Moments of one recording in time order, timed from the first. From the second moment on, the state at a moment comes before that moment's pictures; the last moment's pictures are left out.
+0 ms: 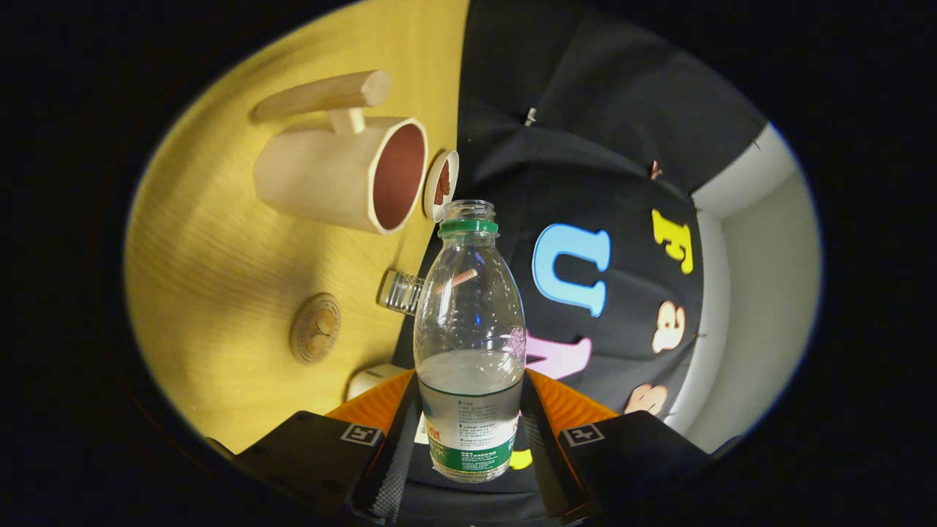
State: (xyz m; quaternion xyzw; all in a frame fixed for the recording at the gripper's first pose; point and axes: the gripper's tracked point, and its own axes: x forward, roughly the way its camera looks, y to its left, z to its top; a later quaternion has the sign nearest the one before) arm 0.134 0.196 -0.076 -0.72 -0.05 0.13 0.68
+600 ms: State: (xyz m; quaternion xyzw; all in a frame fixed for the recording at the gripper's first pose) arm 0.143 0.189 -0.050 -0.28 0.03 0.16 0.95
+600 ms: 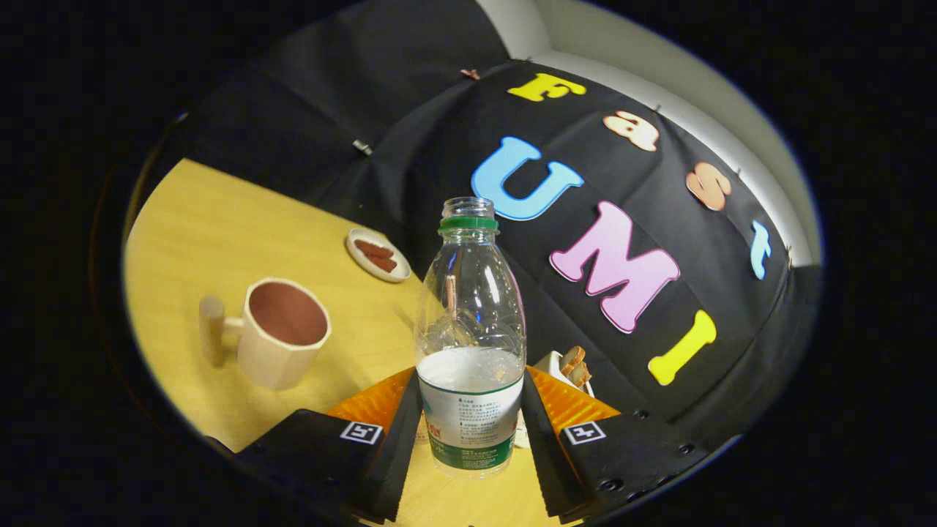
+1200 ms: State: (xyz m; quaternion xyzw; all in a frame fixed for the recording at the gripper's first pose) arm 0.183 0.191 -0.017 -0.01 -0.01 0.18 0.98
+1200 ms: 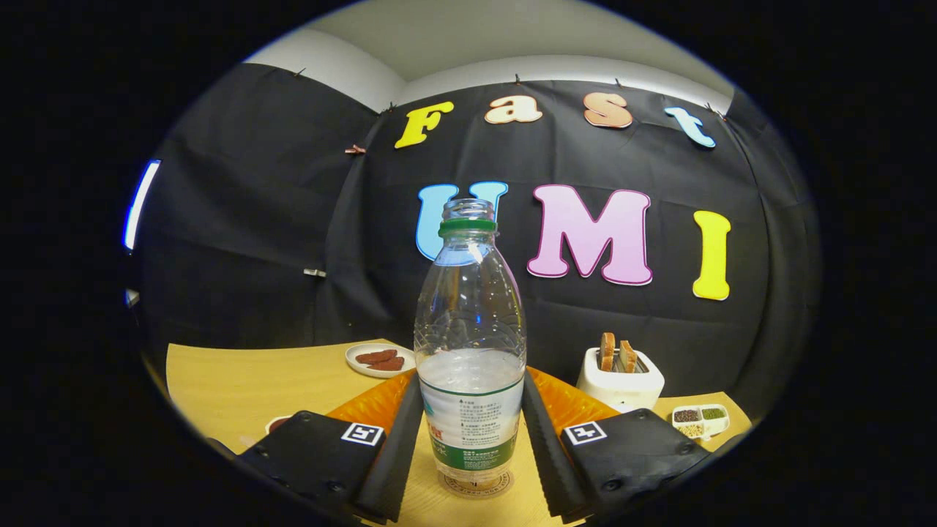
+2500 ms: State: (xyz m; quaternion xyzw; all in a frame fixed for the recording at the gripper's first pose) arm 0.222 0.184 -0.113 0.07 0.06 0.15 0.98
